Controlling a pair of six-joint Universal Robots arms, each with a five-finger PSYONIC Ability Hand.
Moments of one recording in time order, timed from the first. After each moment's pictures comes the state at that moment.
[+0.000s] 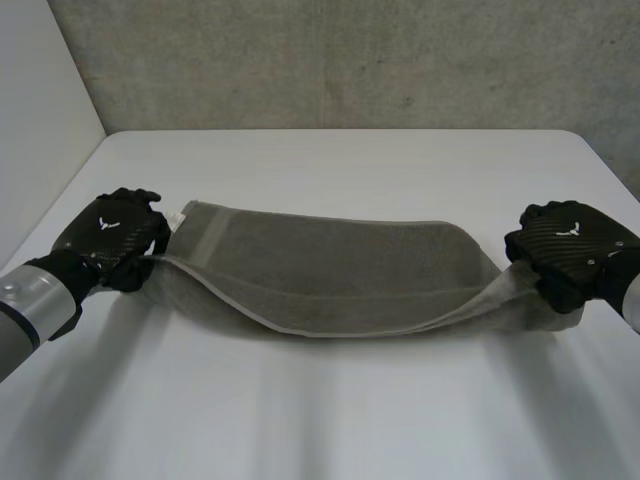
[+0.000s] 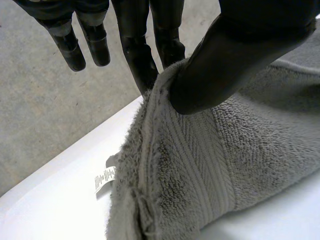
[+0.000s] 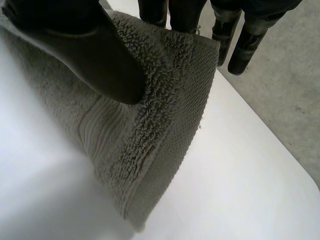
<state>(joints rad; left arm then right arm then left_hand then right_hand) 4.72 -1.67 -1.93 3.36 -1.00 3.54 1.63 -1.57 1.74 0.30 1.16 2.43 1.31 1.31 0.22 0.23 1.14 1.32 1.32 0.21 0.23 1.15</state>
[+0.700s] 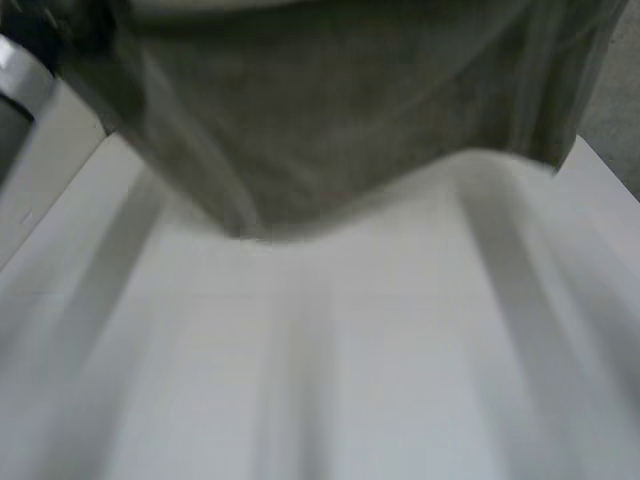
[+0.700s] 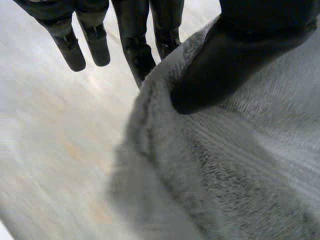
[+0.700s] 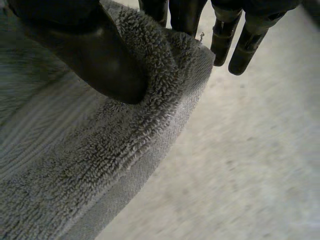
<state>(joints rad) 4.60 -1.90 -1.12 3.56 -1.19 3.38 1.78 -1.33 1.13 -0.50 1.37 2.56 1.31 1.32 0.22 0.23 1.14 1.32 1.32 0.21 0.23 1.15</state>
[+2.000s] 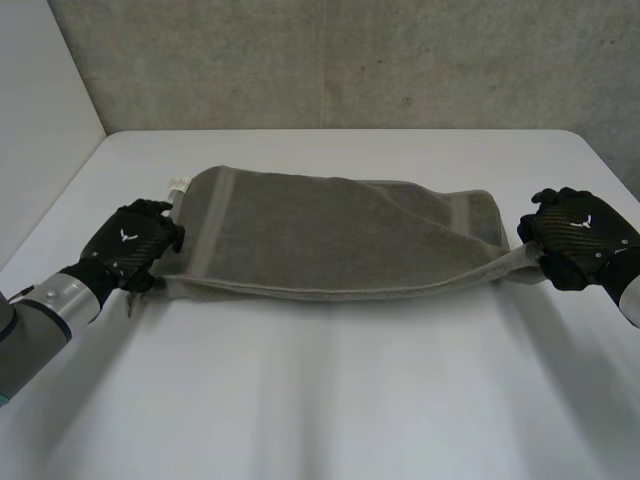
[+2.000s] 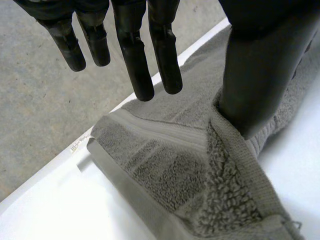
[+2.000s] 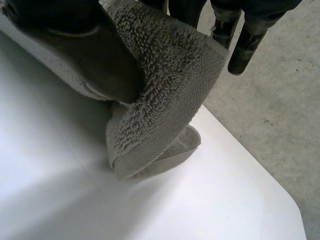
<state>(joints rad) 4.76 -2.01 -1.85 3.66 -0.90 3.61 1.48 -1.43 1.88 -0.18 0.97 2.54 0.75 0.75 0.22 0.23 0.55 1.32 1.32 0.21 0.23 1.15</state>
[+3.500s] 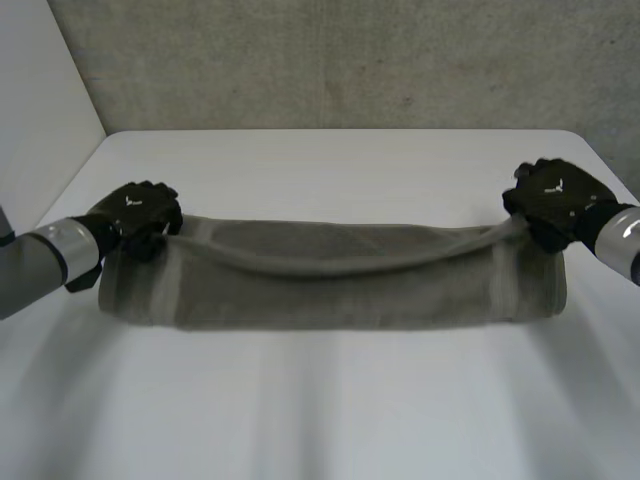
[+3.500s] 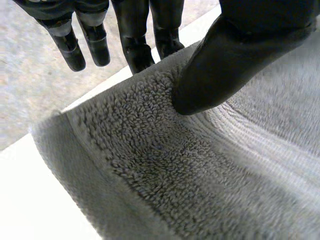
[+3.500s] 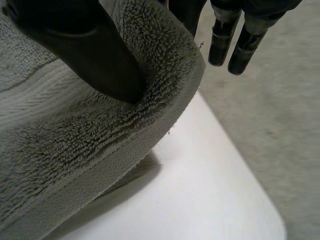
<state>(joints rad) 4.69 -2.15 -1.34 3.08 -1.00 3.63 1.59 -1.19 1.46 0.04 1.07 2.37 1.31 1.32 0.22 0.23 1.15 1.32 1.32 0.21 0.23 1.15</state>
